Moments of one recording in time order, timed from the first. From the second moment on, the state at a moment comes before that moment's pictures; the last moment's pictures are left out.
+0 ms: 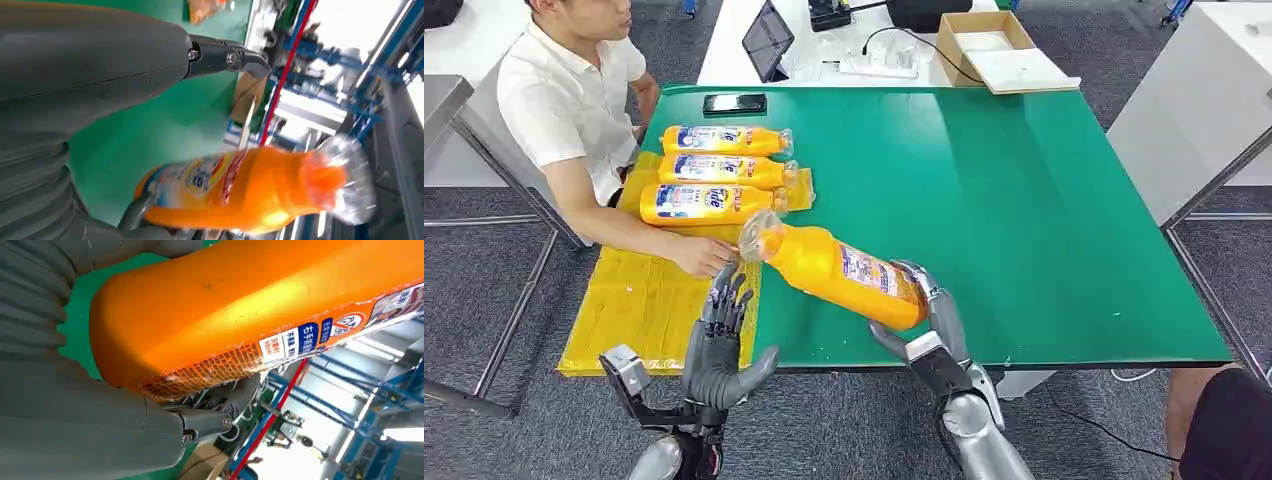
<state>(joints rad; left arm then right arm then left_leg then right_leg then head) 0.04 -0.19 -0.31 -1.47 0.31 -0.09 -0.42 -0.15 0.08 0.19 -1.16 0.30 -0.13 -0.60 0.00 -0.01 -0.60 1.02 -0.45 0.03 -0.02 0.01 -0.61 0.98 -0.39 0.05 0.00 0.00</state>
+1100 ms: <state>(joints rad) -0.05 -0.20 -0.33 -1.43 0.42 -0.19 -0.43 -0.24 0.21 0.45 -0.88 0.30 -0.11 -0.66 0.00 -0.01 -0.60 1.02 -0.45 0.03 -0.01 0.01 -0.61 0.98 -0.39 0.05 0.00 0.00</state>
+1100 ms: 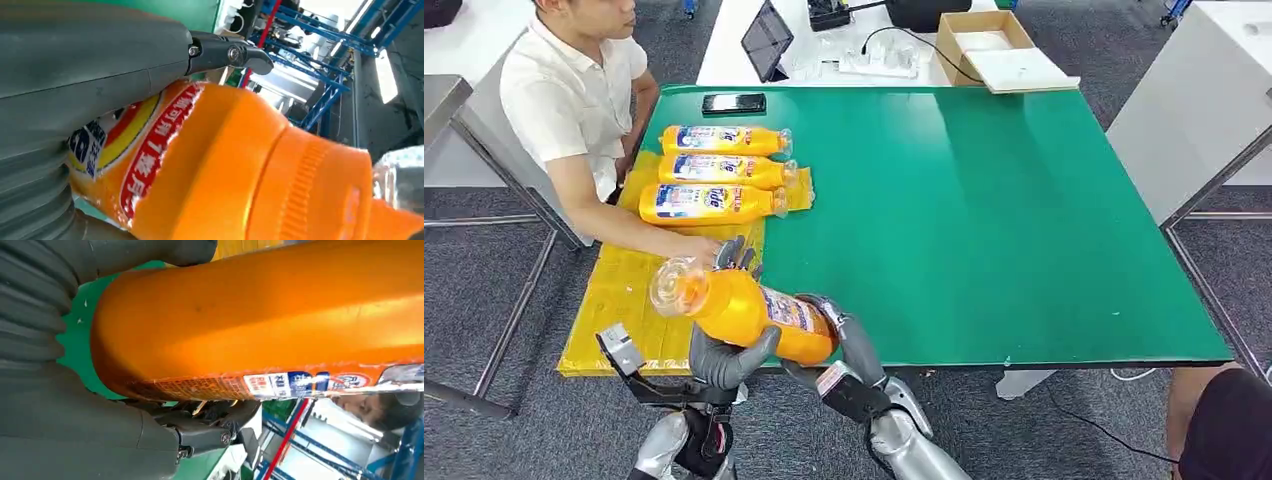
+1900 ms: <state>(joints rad) -0.08 -0.19 -0.33 -1.39 0.45 -0.23 -0.39 -0.26 0.21 0.47 -0.85 0.28 -0.12 -0.66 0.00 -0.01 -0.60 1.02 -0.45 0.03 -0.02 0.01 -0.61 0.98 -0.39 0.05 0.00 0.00</state>
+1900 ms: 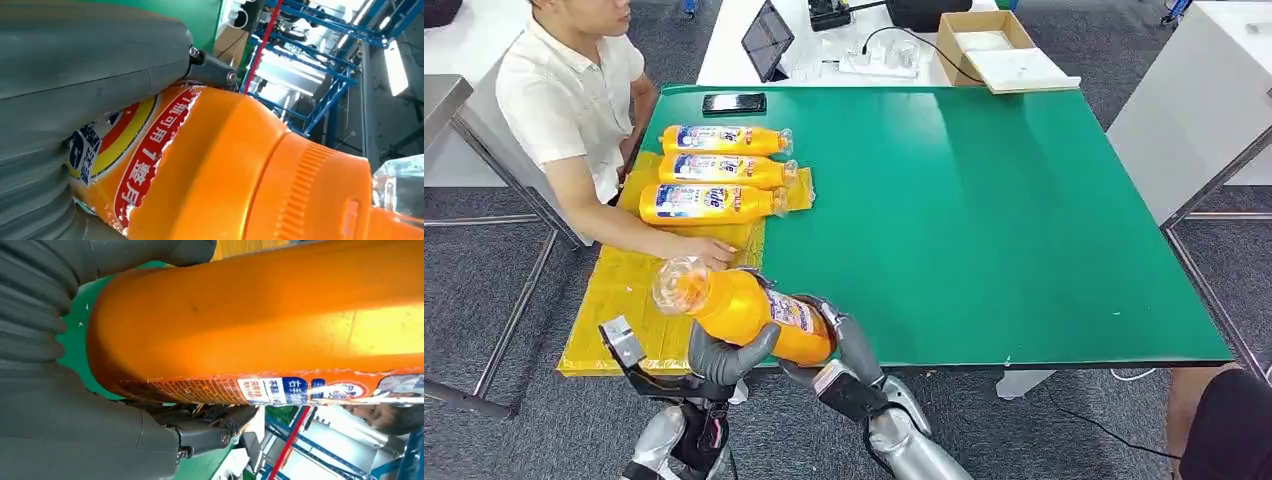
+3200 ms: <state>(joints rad) -0.23 -0.10 -0.25 -1.29 0.14 0.01 -0.41 -0.11 0.16 0.49 -1.20 0.22 -0.13 -0.66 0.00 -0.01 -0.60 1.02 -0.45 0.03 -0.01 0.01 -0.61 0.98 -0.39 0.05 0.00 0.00</state>
